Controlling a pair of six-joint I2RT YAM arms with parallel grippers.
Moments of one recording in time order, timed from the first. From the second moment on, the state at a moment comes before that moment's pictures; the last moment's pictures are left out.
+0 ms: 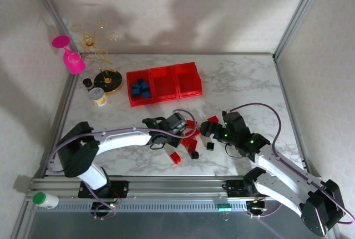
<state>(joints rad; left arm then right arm) -0.95 1.58 0.97 -0.49 -0.17 -0.47 0.62 0.87 0.50 -0.39 -0.08 0.78</state>
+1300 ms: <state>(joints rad) -0.33 2.00 1.53 -0.51 -0.36 -0.53 0.62 1.12 0.61 -0.15 -0.16 0.70</state>
